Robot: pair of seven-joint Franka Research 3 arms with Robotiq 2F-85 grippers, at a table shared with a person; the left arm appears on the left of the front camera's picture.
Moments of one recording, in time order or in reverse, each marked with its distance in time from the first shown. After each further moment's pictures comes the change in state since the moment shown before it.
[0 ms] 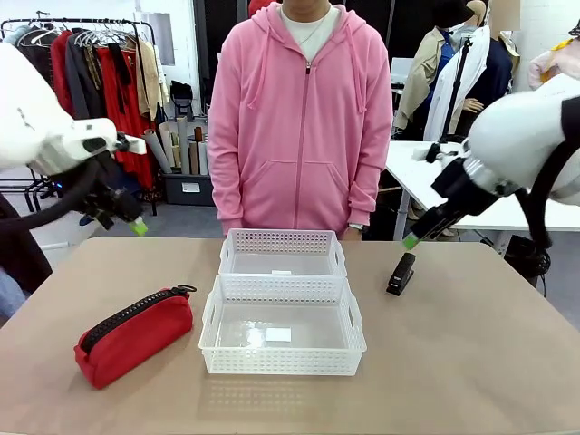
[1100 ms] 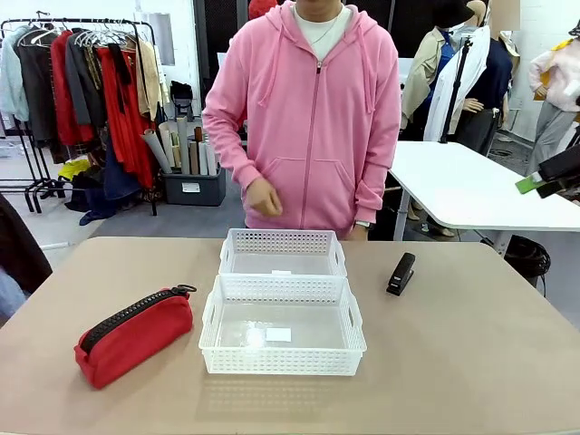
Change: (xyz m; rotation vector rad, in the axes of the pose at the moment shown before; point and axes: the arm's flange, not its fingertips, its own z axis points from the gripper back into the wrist) left arm -0.154 0.112 0.162 -0.066 -0.237 0.220; right arm -0.083 -0.090 0.162 0.073 -0.240 -0.220
